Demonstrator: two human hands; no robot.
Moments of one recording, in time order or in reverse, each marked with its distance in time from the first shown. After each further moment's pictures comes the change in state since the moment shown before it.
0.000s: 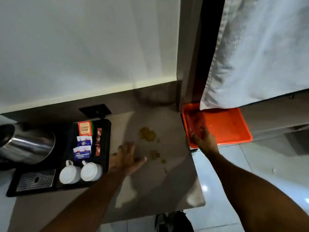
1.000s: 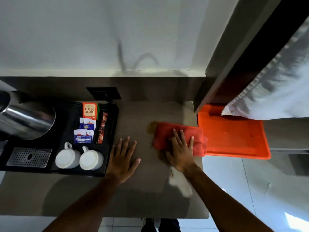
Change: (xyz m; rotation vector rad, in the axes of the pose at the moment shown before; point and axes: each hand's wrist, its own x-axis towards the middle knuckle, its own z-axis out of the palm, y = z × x) left_hand 0.006 -0.055 0.073 -0.026 0.178 0.057; right_hand -0.038 -0.056 0.105 -0.725 -0.386 -0.489
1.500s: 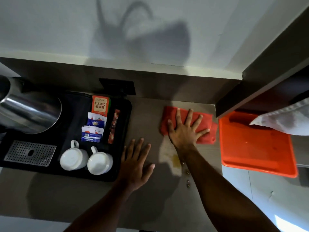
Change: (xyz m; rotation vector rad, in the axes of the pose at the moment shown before) left_hand 0.006 -0.009 0.020 -0.130 0.154 0.055; right_hand 0.116 -0.060 -0.006 0.046 0.115 0.401
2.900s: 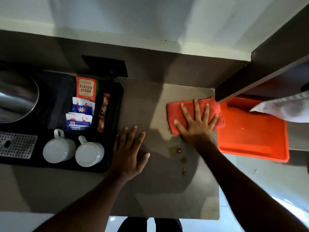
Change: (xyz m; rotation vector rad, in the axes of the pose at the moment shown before) left_hand -0.001 -0.001 0.003 0.019 0.079 0.007; right_hand -0.002 0.081 0.005 -0.180 0.138 -0.181
